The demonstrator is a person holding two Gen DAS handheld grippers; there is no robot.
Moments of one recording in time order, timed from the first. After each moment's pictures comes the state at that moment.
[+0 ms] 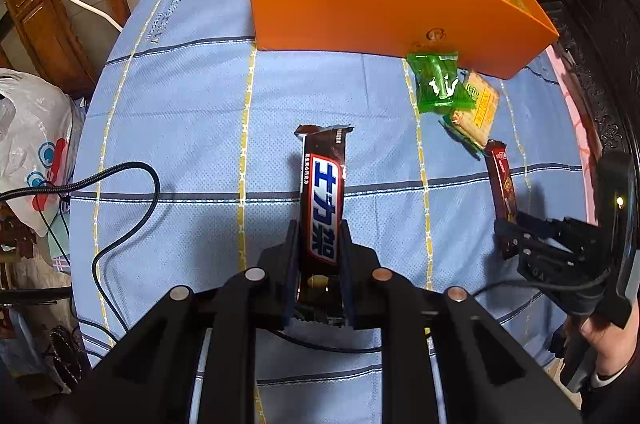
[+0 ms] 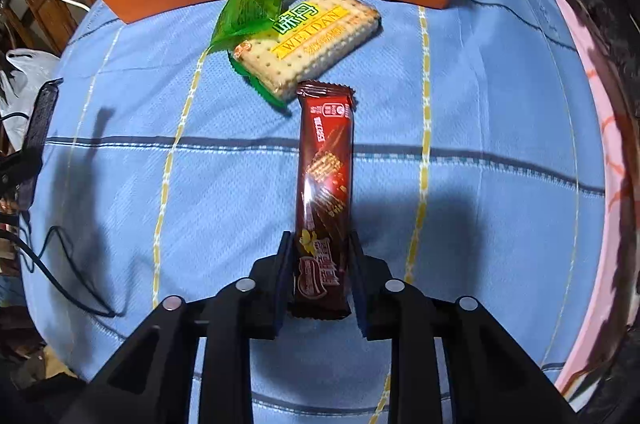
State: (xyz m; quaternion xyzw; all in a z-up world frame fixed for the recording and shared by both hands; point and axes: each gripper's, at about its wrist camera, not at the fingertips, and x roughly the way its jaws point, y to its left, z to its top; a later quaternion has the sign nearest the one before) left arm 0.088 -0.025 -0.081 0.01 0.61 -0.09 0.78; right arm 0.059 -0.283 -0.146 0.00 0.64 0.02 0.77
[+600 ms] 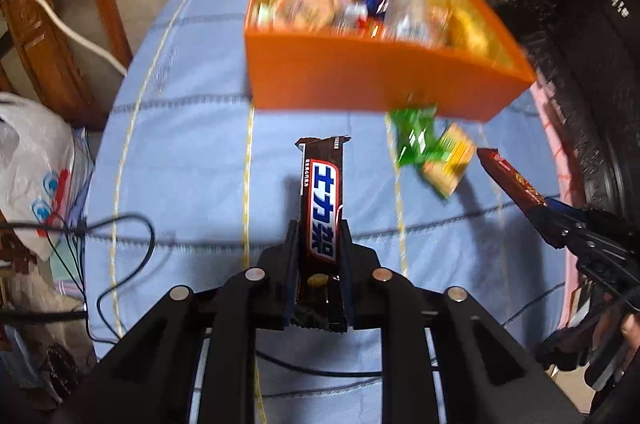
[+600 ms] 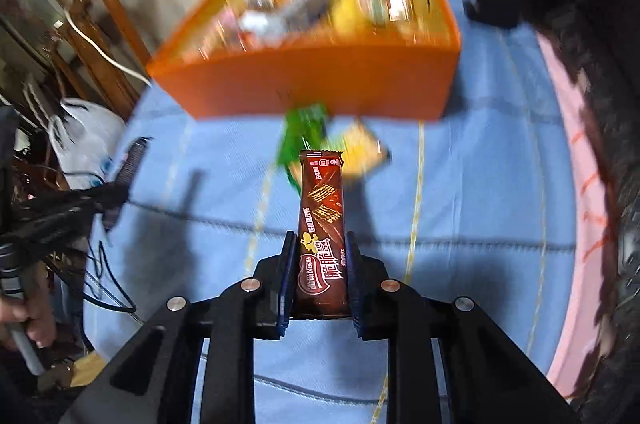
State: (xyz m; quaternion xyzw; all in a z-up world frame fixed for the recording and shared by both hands) left arm 0.106 -0.026 -0.030 0.00 0.57 -0.11 0.82; right arm 0.066 -0.288 -0.028 0.06 0.54 0.09 0.83
